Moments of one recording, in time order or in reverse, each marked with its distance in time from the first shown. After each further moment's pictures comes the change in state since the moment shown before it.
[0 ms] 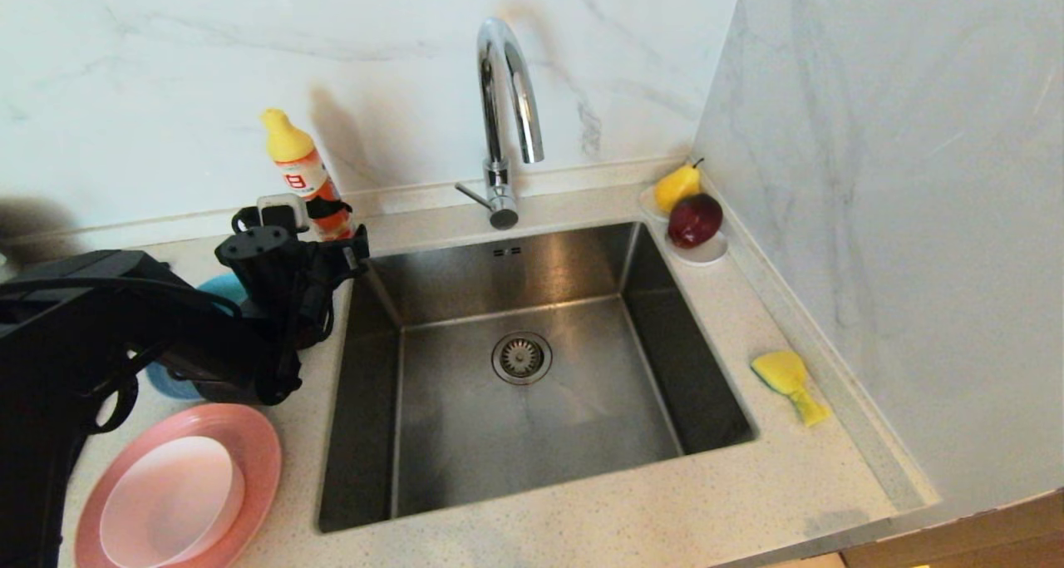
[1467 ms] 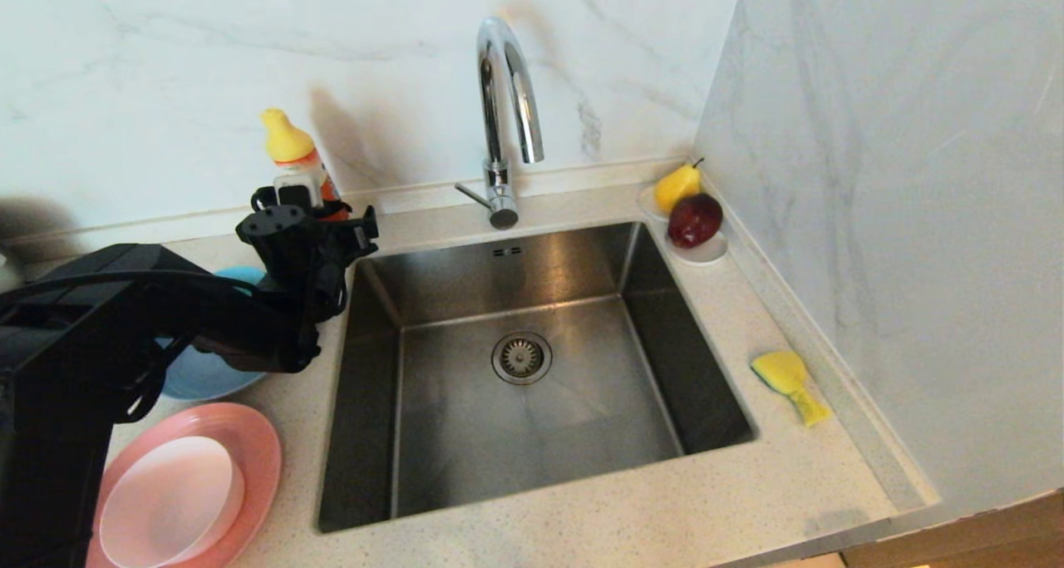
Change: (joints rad) left arm -0.004 0.075 -0.233 0.118 0.006 0.017; right arm 0.000 0.000 0.000 0.000 0.000 0.000
